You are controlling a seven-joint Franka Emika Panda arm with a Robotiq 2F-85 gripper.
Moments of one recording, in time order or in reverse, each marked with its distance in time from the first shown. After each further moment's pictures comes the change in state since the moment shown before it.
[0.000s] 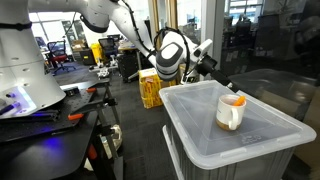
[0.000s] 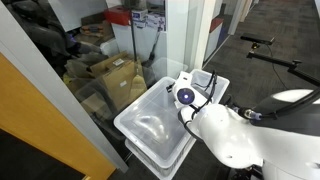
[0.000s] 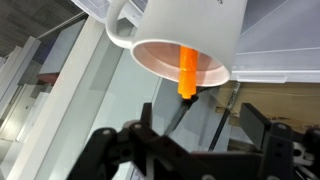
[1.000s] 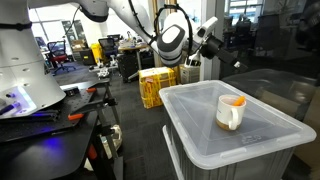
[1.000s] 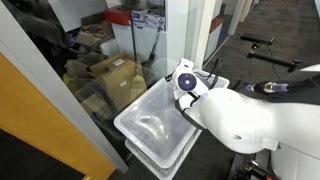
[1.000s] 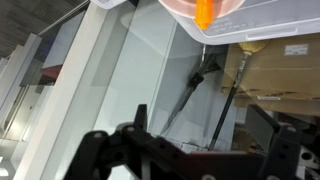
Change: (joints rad) arm -0.002 -0.141 -0.053 -0.062 -0.002 0.002 -0.080
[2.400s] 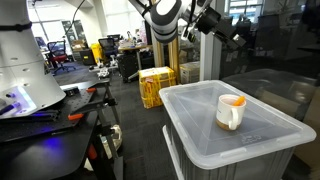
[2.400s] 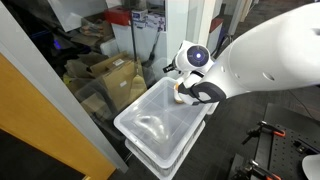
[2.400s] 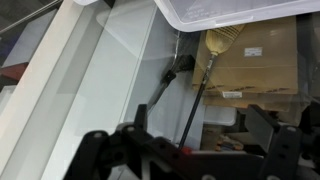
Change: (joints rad) arm -0.032 -0.411 0.031 -0.162 -0.251 0.062 -0.147
